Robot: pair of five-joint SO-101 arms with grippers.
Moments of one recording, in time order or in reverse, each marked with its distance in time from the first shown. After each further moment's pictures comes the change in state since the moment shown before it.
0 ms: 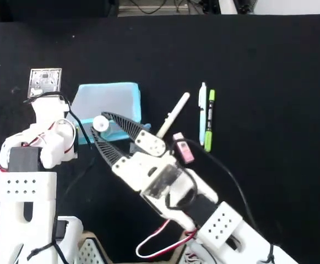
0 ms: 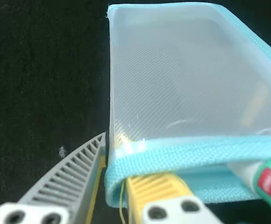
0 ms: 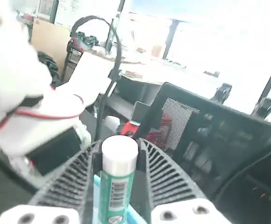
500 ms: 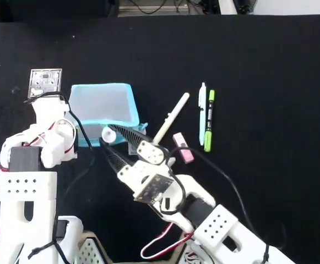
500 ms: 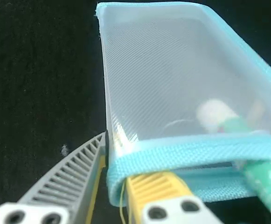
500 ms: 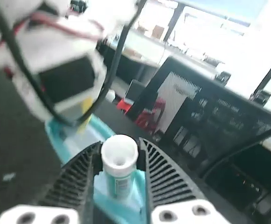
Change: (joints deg) left arm 0.0 0.1 0.1 0.0 0.0; right arm 1.2 -0.2 11.6 -4.0 4.5
